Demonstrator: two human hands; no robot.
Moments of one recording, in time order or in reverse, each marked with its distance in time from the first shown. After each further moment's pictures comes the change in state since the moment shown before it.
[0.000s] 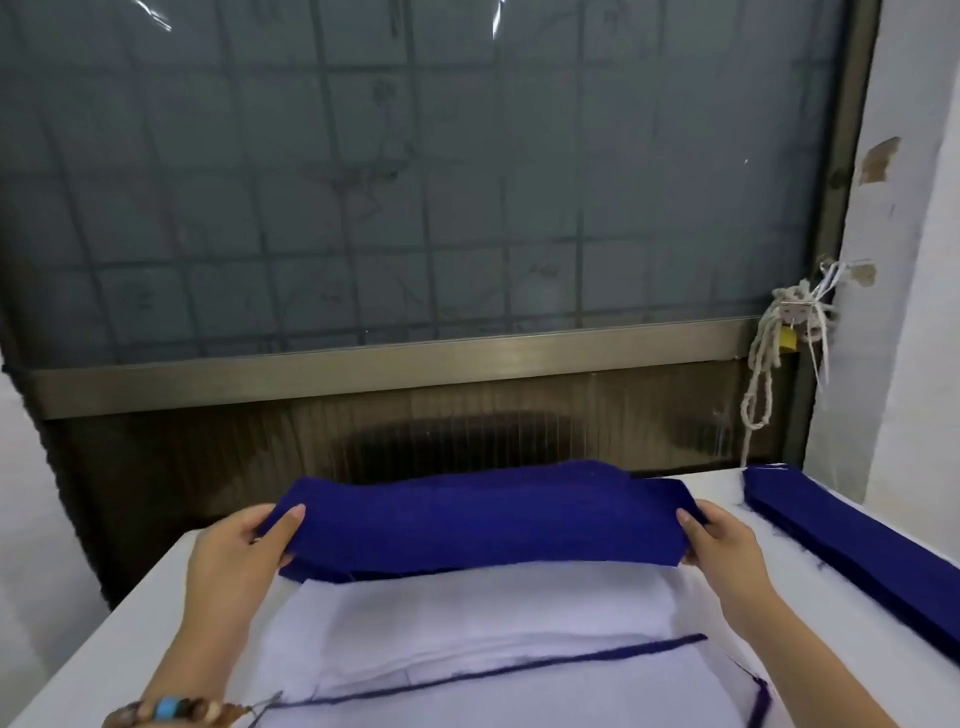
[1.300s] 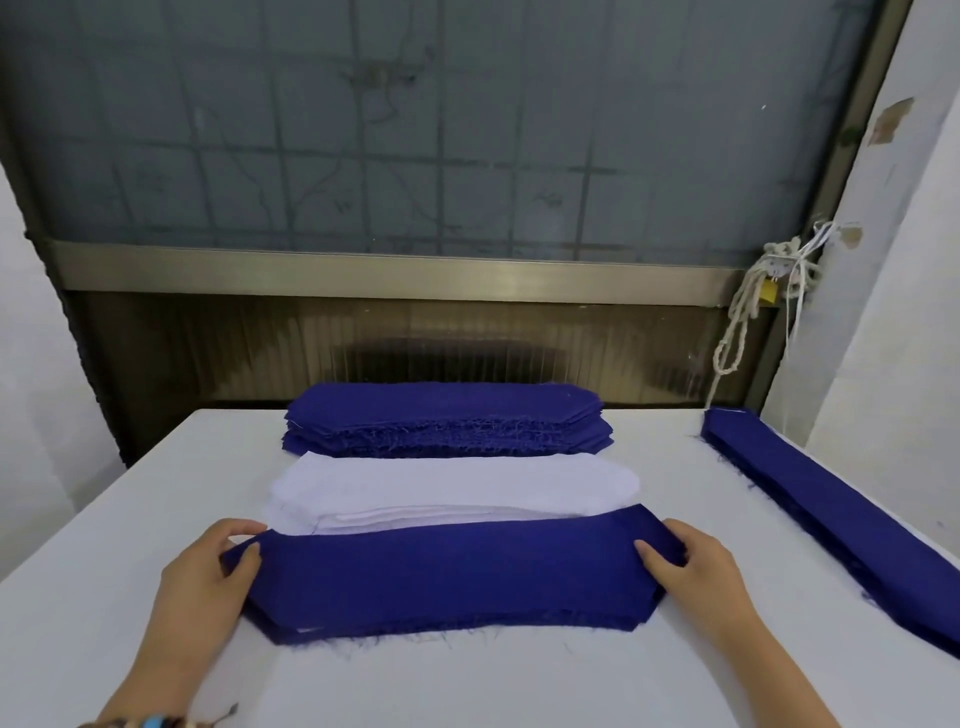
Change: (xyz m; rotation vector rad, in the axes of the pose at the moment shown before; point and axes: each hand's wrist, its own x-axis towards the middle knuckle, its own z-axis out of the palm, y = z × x) left_hand -0.118 -0.084 -0.053 0.325 -0.079 0.003; right_hand -0.112 0.019 -0.062 -0.535 -0.258 -0.115
